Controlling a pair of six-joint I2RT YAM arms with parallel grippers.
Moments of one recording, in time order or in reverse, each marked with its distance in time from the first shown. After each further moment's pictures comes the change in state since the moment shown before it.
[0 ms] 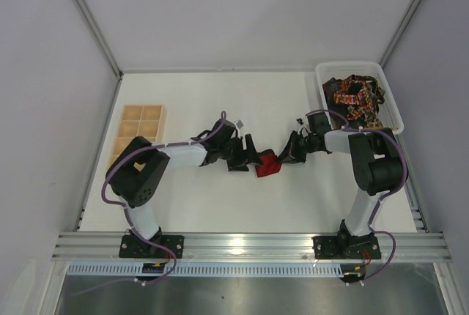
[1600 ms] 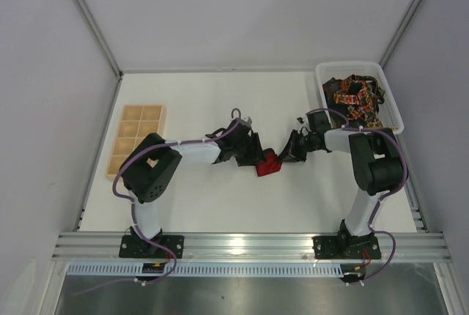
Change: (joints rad) left arm -0.088 0.103 0.138 -0.057 -0.237 0.005; right arm 0.000 0.000 0.017 -0.018 0.020 0.000
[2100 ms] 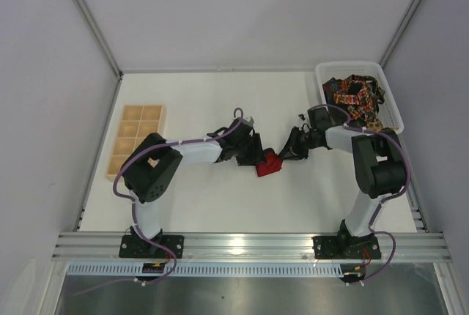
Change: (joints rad) left arm -0.007 0.009 0.031 -0.048 -0.010 0.041; right arm 0.000 -0.023 0.030 -0.060 0.049 -0.007
